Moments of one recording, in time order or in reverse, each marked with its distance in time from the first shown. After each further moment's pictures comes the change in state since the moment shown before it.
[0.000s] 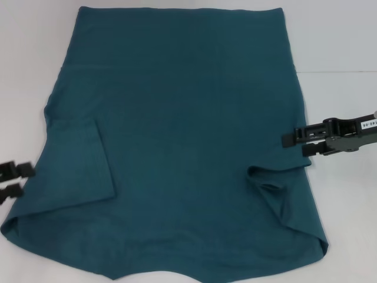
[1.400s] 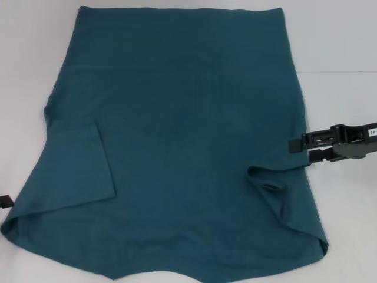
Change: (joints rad) left arm -0.016 0.012 -0.076 -0.118 0.247 -0.245 -0.073; right arm -0.033 -0.001 0.009 -0.001 0.004 0.000 -0.009
